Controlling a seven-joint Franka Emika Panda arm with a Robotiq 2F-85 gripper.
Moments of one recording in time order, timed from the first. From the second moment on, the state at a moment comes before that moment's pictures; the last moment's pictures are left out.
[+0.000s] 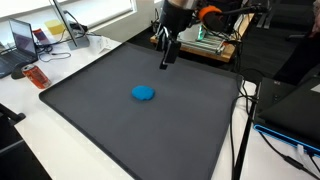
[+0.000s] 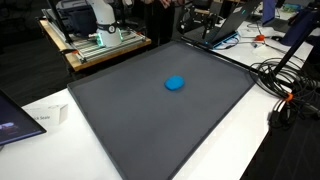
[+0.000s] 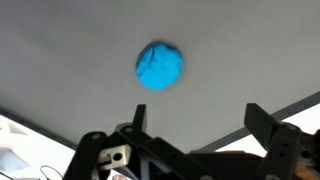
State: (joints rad) arm 0.18 0.23 0.20 -1.99 -0.51 2.18 1.50
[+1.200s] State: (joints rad) arm 0.30 0.53 0.04 -1.74 -0.46 2.02 1.54
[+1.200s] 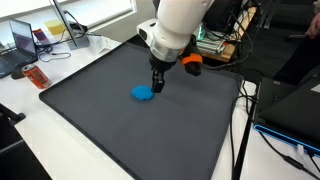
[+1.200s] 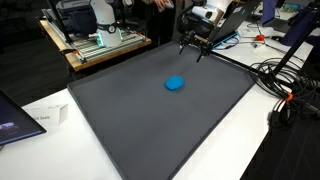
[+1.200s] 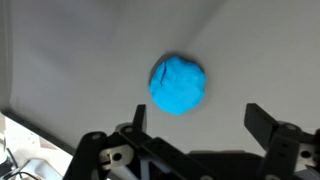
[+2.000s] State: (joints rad) arm 0.40 0.62 0.00 -1.67 -0.43 1.96 1.89
